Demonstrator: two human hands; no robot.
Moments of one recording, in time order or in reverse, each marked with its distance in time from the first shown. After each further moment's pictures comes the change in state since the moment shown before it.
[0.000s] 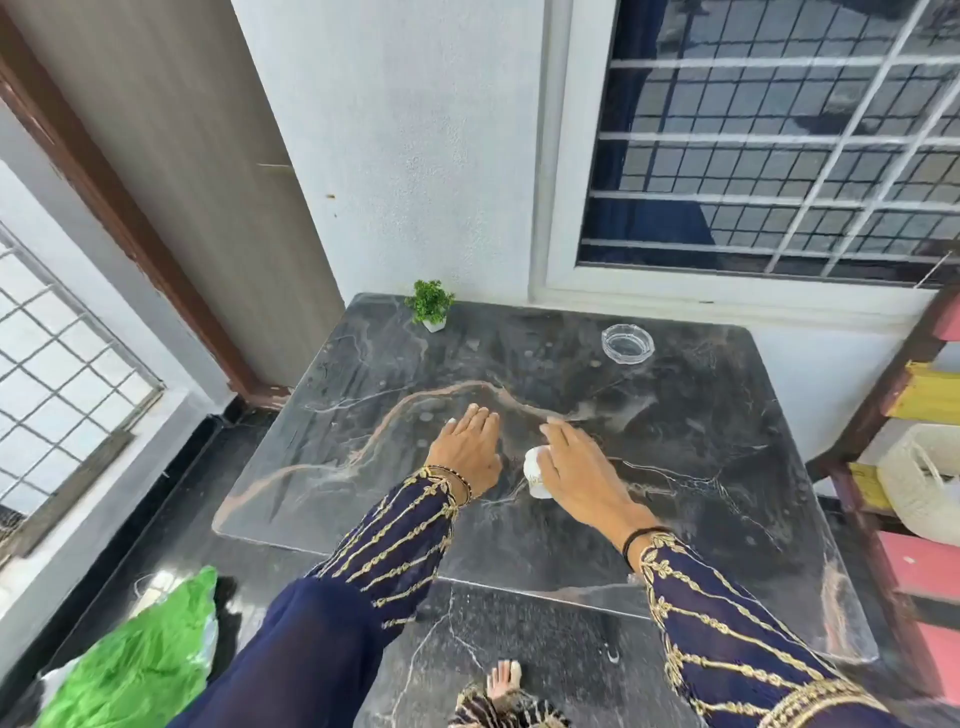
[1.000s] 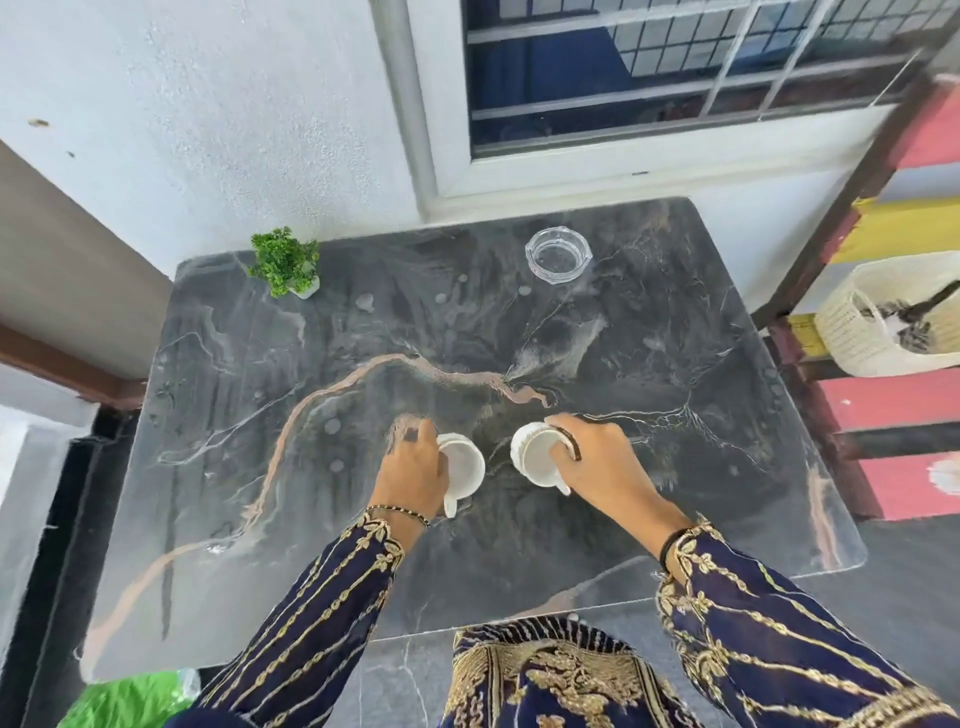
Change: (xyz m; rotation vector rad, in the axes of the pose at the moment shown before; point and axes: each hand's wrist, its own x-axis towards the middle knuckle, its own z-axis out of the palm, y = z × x) left_hand 0.079 -0.008 0.047 -0.169 -0.118 -0.113; right_hand 0.022 0.091 0.028 0.337 0.045 0.426
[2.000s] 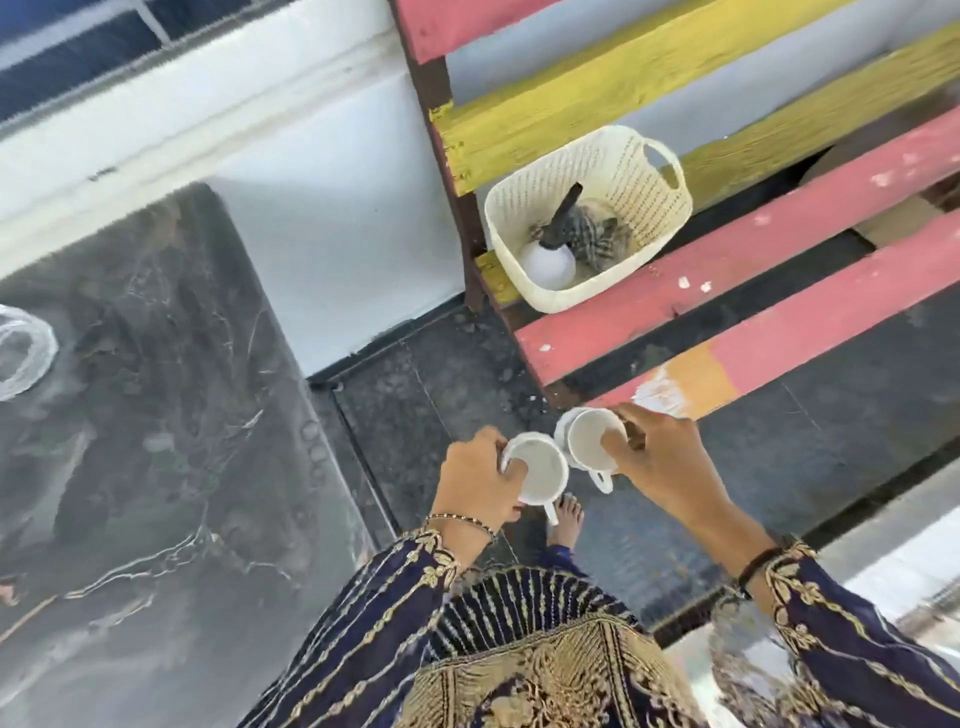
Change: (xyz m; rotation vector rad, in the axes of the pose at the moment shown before) left_hand 0.046 0.556 0.252 -0.415 -0.482 0.045; right_hand -0.062 0.517 -0.266 0.191 0.172 0.414
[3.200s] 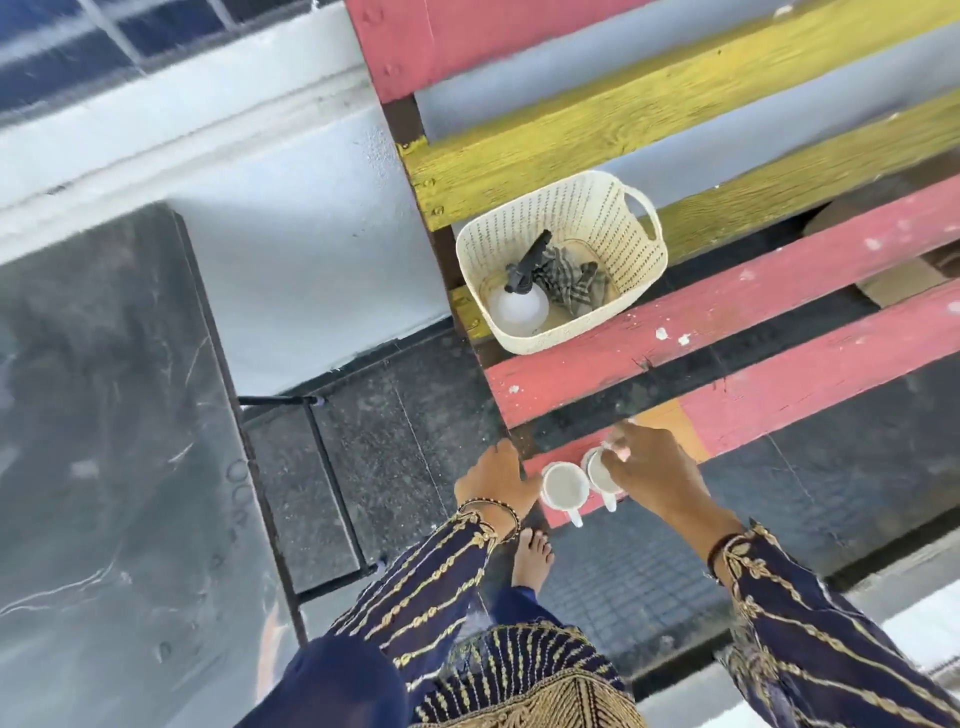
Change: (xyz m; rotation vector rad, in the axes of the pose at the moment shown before) left_hand 0.081 0.048 0.082 0.395 -0.036 -0.087; right_hand 0.078 0.052 -0.043 -0.238 -0.176 0.163
